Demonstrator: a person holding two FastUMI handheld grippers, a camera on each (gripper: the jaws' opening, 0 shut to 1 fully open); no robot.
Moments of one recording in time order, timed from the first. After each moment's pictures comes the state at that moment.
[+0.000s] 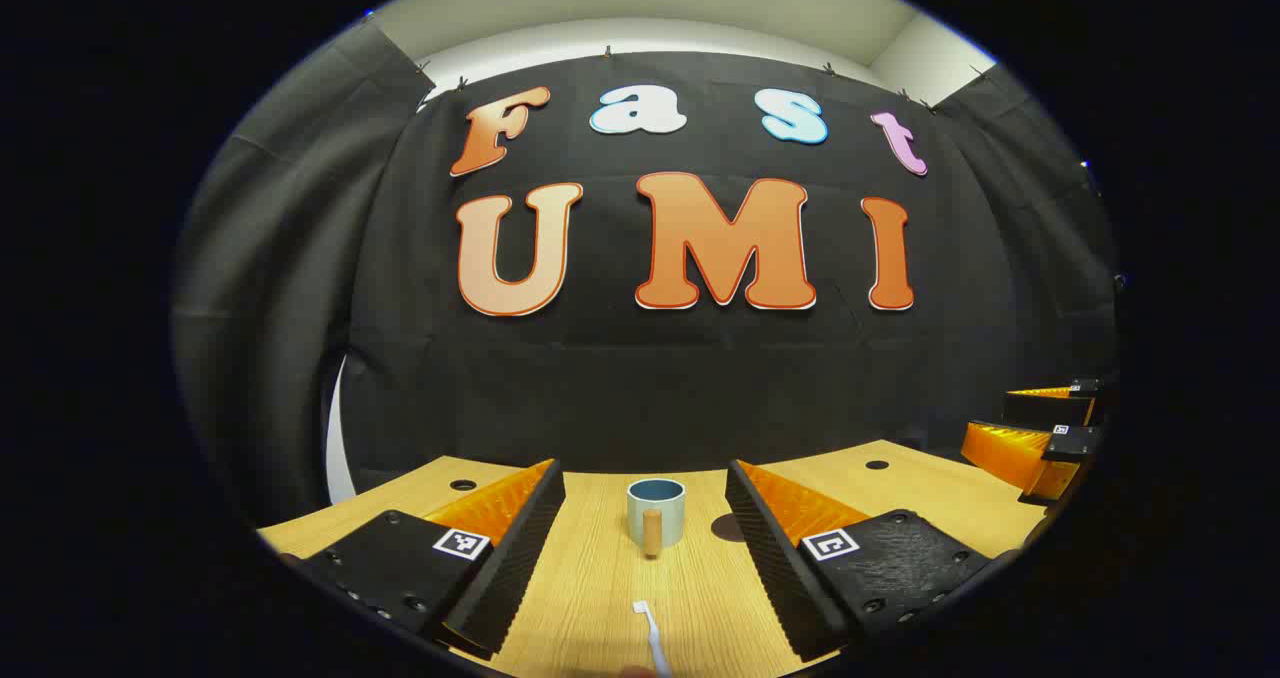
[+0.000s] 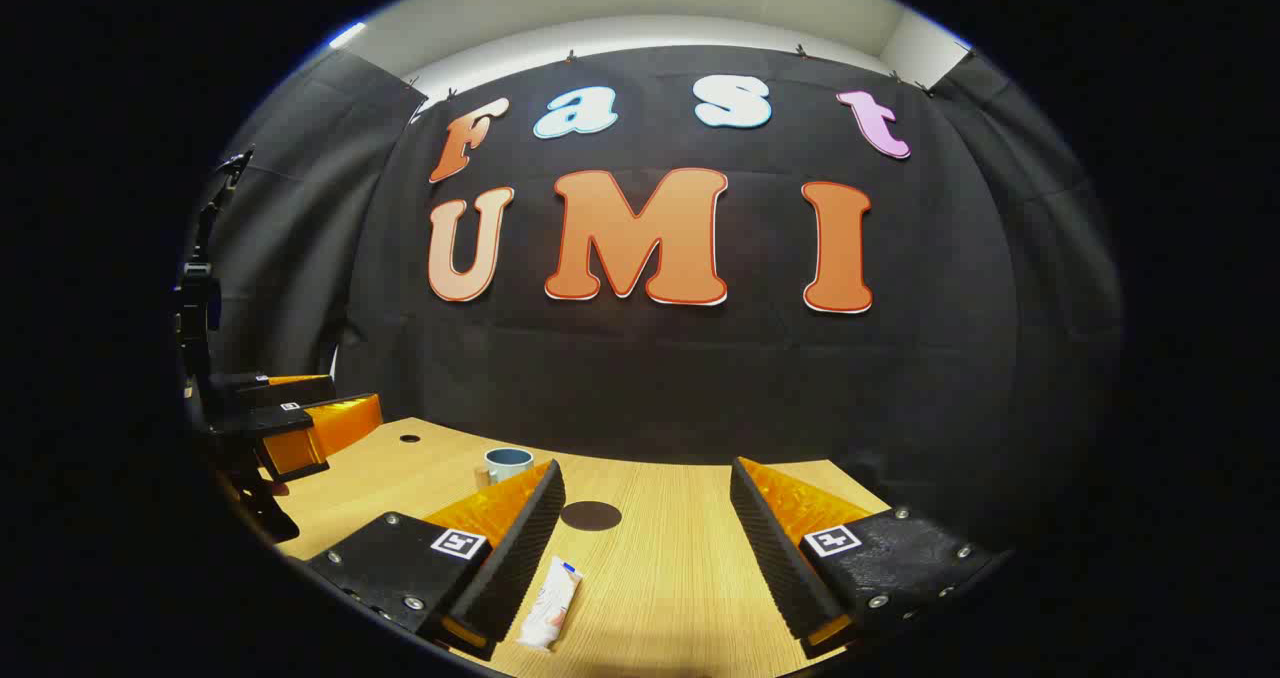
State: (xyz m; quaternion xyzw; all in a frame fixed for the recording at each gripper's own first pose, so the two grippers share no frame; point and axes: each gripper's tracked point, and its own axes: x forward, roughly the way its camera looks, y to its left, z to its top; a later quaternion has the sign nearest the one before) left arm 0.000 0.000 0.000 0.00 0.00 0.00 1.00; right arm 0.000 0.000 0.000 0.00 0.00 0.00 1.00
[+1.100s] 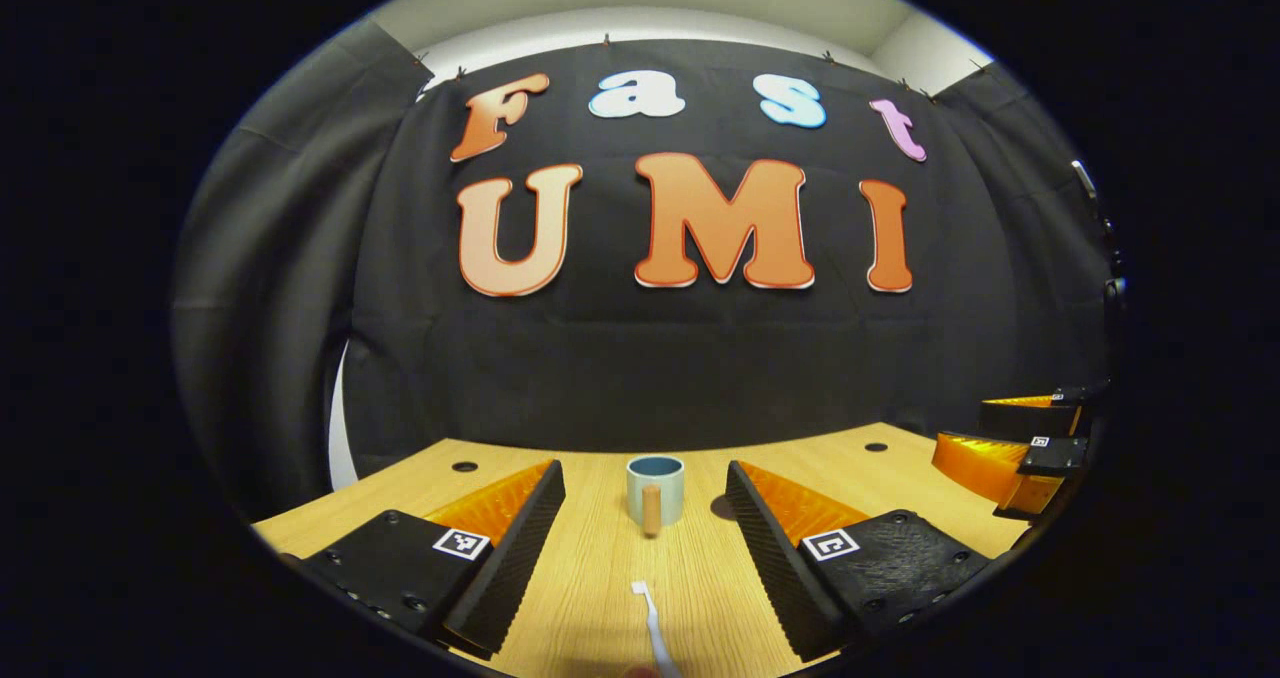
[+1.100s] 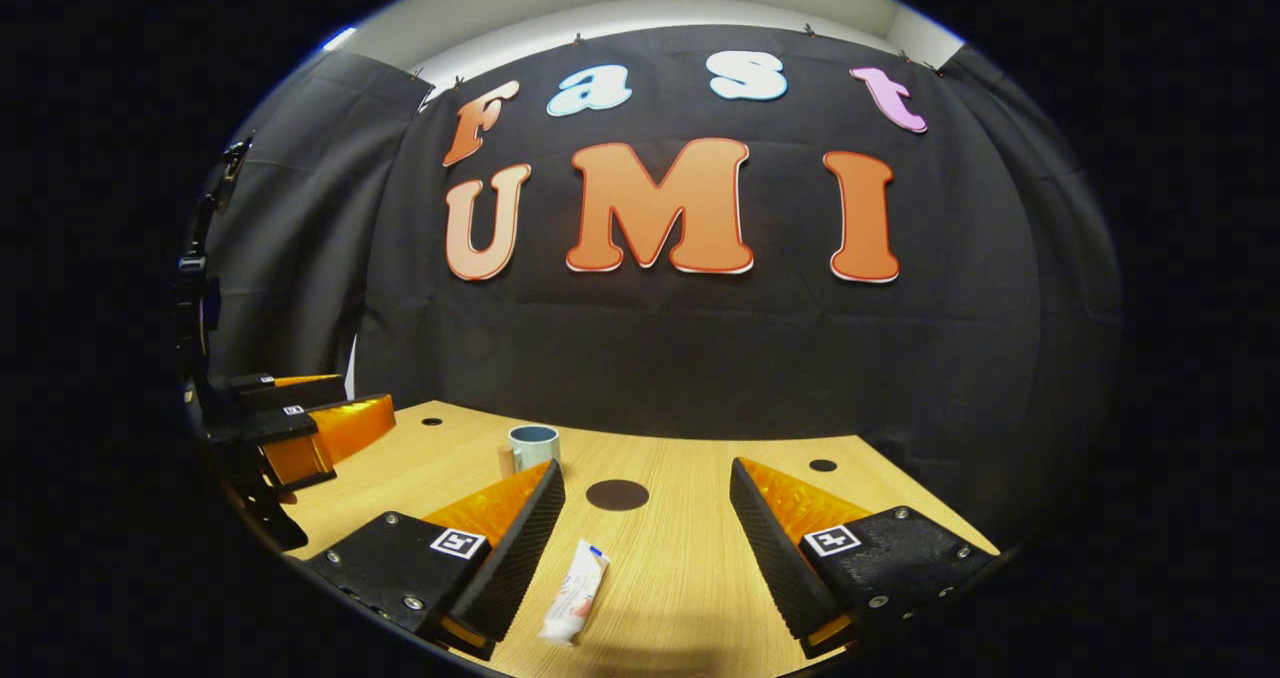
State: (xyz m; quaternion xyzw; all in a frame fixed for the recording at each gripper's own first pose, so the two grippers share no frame) left arm -0.010 -0.011 -0.039 0.01 0.05 0.00 1.00; right arm 0.005 0.025 -0.037 0.01 0.05 0.04 1.00
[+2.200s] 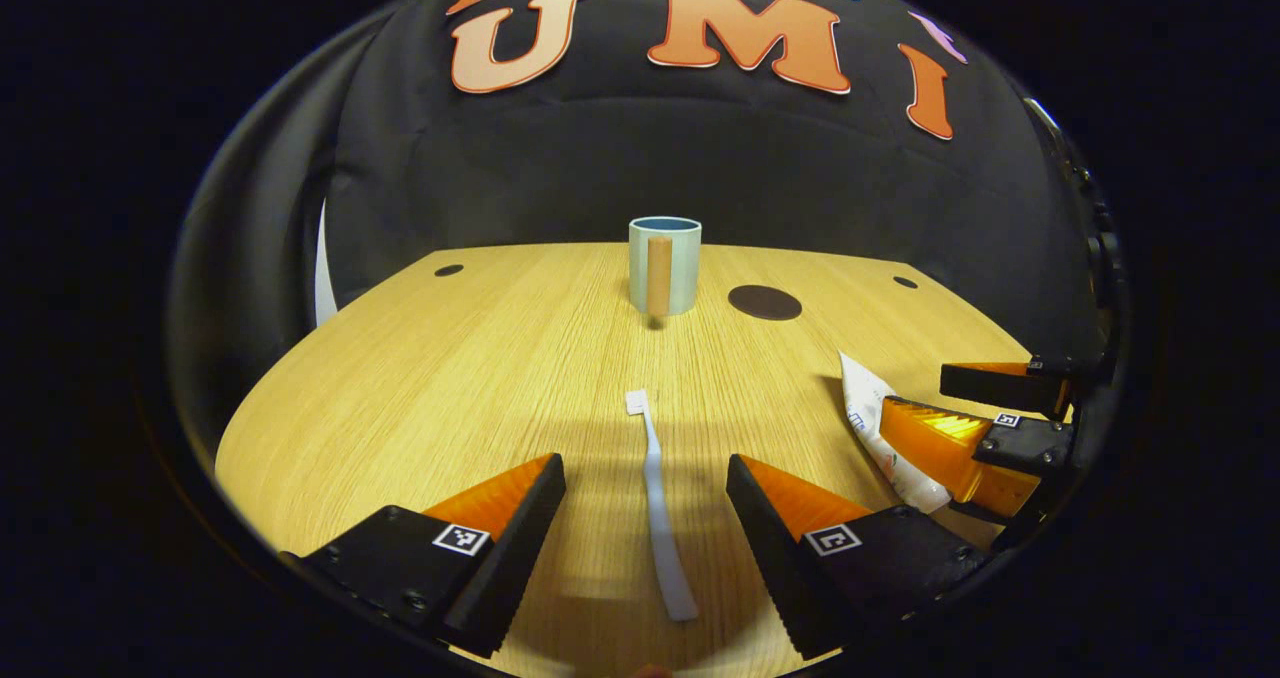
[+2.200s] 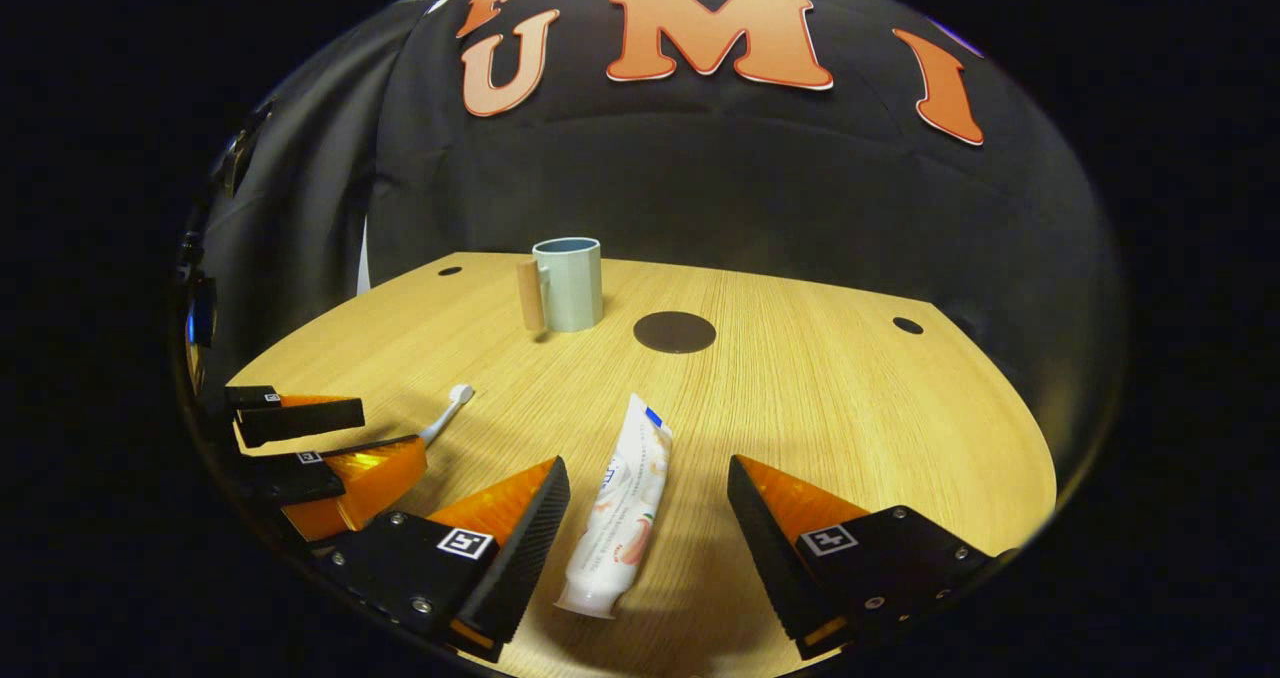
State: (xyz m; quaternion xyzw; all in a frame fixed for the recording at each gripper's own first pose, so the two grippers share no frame) left arm -0.025 -0.011 -0.229 -0.02 0.32 0.01 0.95; right arm 0.027 0.078 -0.195 -0.01 0.28 0.08 0.96
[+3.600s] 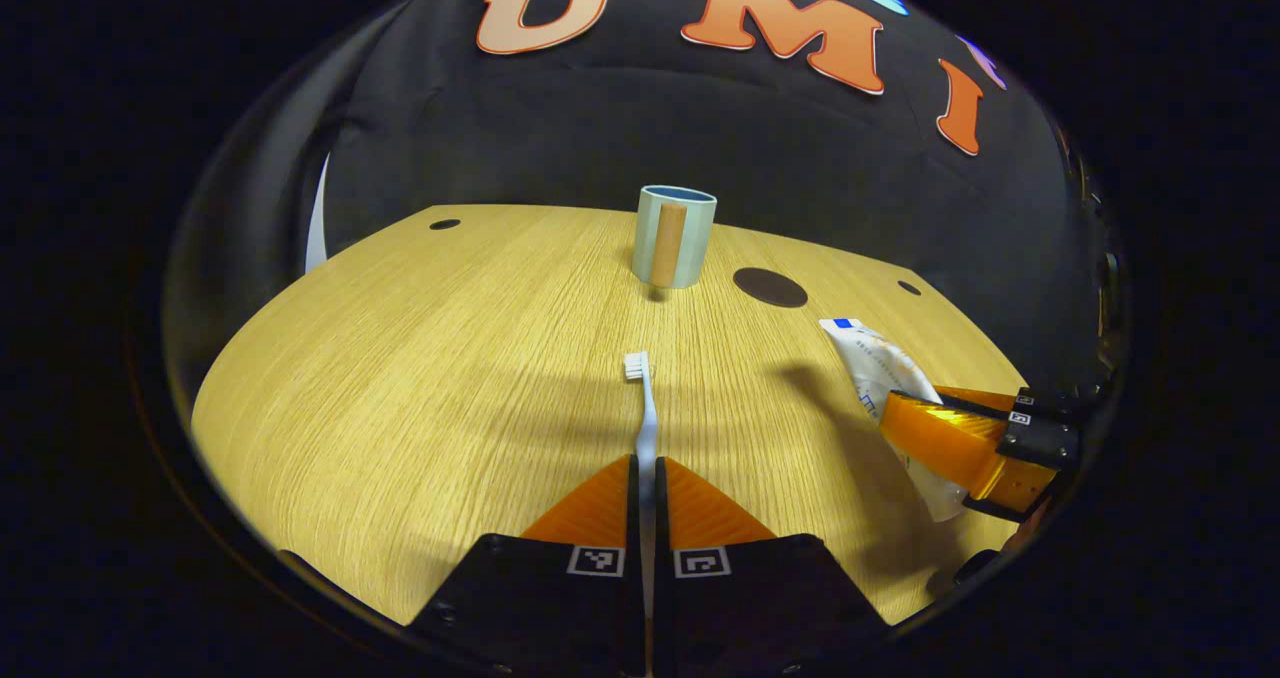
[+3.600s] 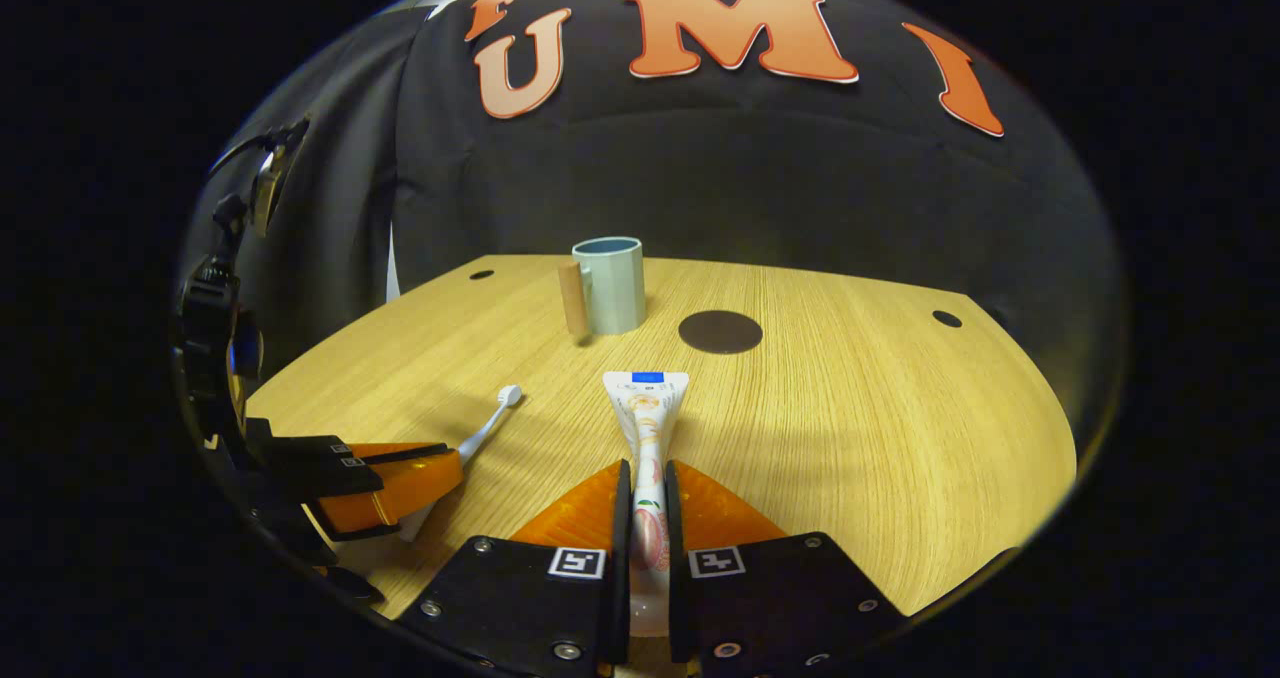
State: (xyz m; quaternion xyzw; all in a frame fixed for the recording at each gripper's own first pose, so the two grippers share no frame) left arm -0.018 -0.019 -0.238 -0.08 0.33 0.01 0.94; right arm 0.026 0.109 -0.175 0.01 0.26 0.13 0.96
